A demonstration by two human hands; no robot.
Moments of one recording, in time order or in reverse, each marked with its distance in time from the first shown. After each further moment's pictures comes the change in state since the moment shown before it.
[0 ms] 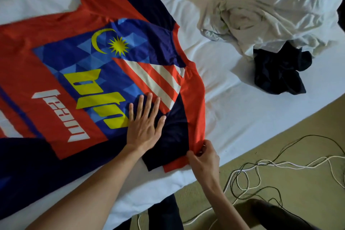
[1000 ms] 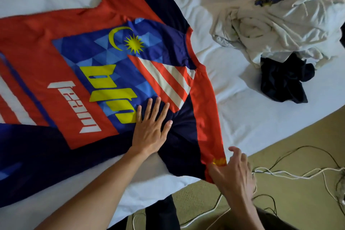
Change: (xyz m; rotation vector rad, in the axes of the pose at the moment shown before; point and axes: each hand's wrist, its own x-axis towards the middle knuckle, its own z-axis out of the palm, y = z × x) left_hand -0.019 -0.006 -0.006 -0.053 0.025 0.028; right_hand -0.026 -0.008 -0.050 -0.734 0.111 0.037
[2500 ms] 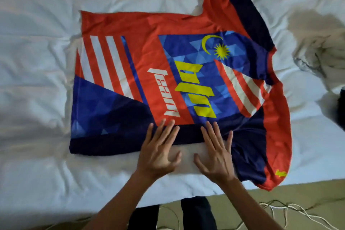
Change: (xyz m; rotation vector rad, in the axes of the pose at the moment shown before) left_hand -0.174 -0.125 -0.075 -0.071 0.273 -0.075; right_hand -0.056 -0.131 0.127 -0.014 0.155 -1.178
